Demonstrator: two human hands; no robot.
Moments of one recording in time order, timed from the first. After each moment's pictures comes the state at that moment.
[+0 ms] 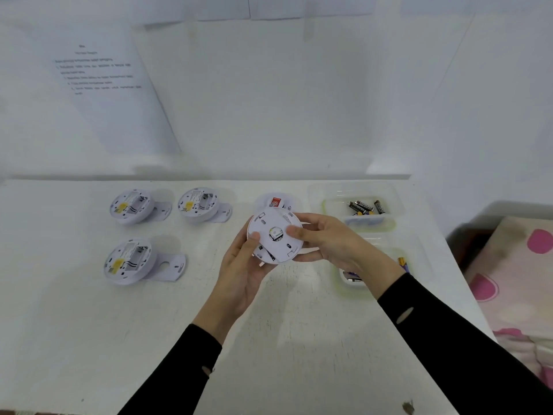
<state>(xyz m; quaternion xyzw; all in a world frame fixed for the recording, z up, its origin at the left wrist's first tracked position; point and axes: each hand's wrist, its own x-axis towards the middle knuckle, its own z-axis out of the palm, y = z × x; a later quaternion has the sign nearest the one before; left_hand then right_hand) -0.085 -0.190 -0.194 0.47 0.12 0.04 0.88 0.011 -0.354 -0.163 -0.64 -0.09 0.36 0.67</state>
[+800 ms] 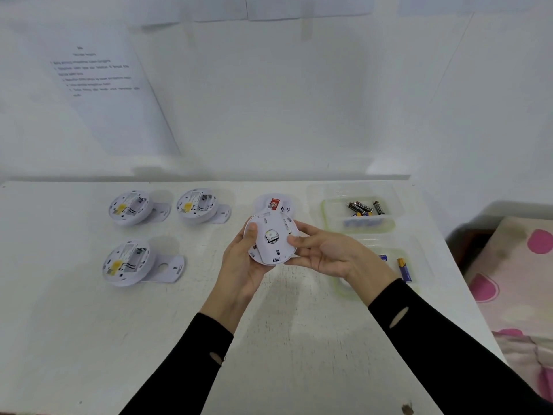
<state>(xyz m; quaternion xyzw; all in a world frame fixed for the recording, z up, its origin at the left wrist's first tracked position) -0.062 -0.190 -0.200 0.40 0.18 0.04 0.90 0.015 -0.348 -0.184 -0.47 0.05 0.46 0.75</state>
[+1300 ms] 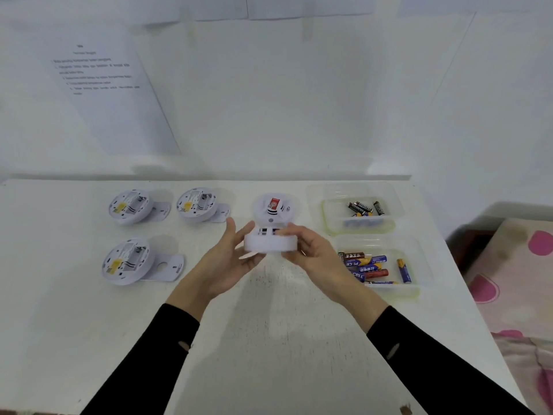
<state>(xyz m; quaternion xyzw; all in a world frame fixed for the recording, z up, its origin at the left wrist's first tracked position) -0.063 -0.150 -0.197 0.50 0.23 -0.09 0.83 -0.023 -0.342 -0.201 -0.65 -0.17 0.23 0.71</state>
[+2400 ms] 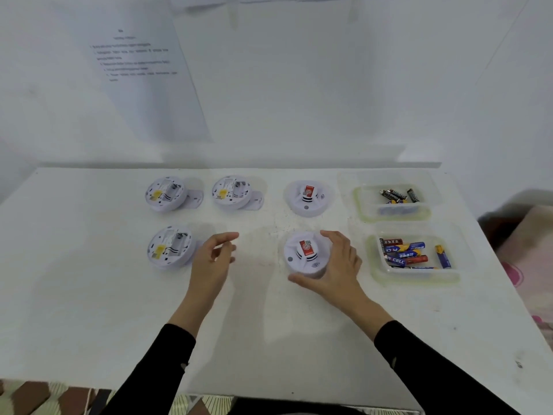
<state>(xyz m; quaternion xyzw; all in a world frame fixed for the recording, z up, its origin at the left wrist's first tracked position) -0.131 -0.072 -0.225 0.74 0.23 0.16 0.61 -0.066 -0.304 -0.260 -0.90 -0.14 0.02 0.42</state>
